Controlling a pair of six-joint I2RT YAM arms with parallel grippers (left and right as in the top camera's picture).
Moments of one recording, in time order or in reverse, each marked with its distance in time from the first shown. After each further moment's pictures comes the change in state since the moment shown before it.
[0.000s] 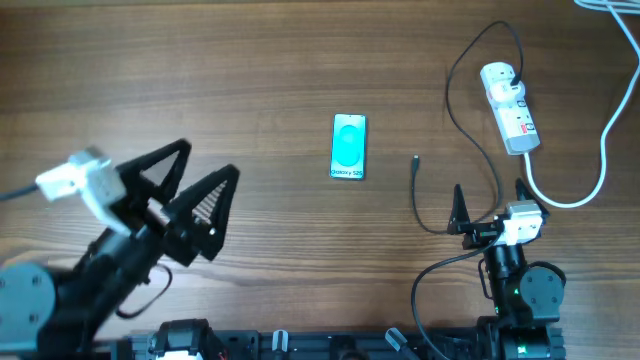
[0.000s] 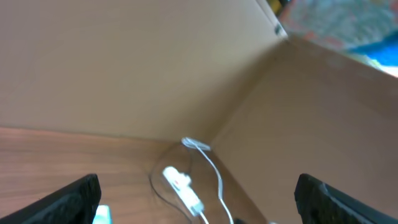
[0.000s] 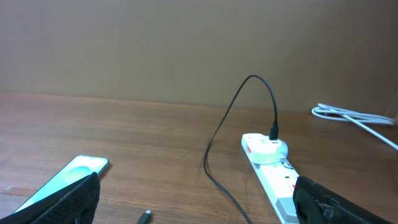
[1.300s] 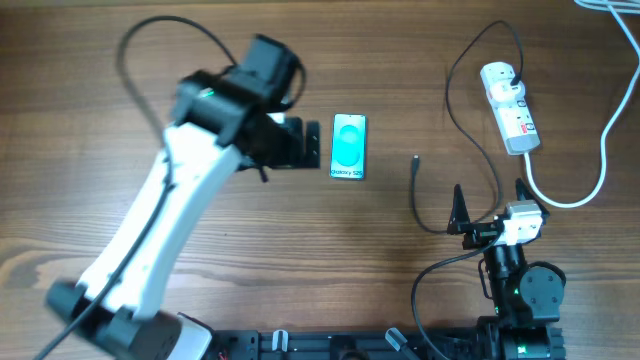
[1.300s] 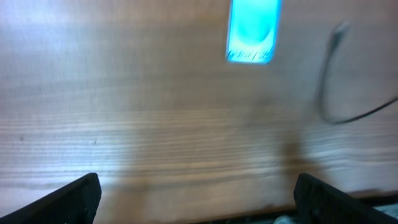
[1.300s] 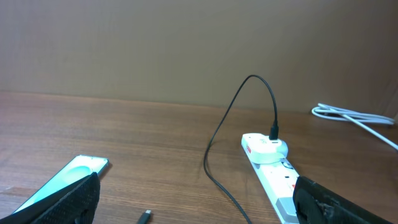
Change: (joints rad) left arm -0.545 1.039 0.636 -1.037 -0.682 0.162; right arm 0.000 0.000 0.000 0.000 0.000 0.000
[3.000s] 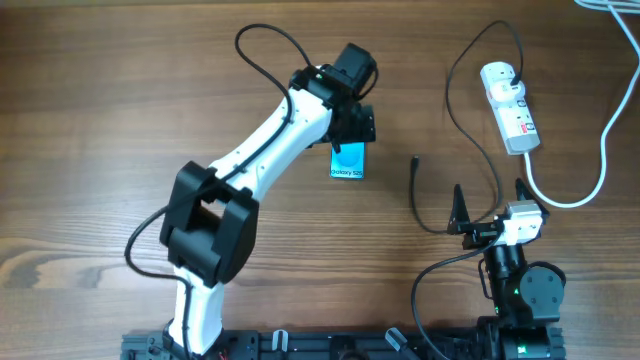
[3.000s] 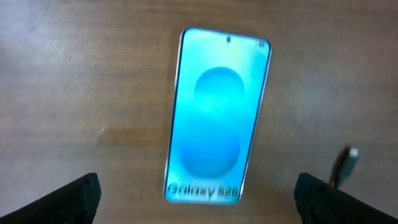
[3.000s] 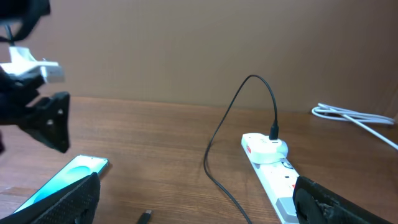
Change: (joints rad) left arm -0.096 0.467 0.027 0.502 -0.055 -0.176; right arm 0.000 0.000 0.000 0.000 0.000 0.000
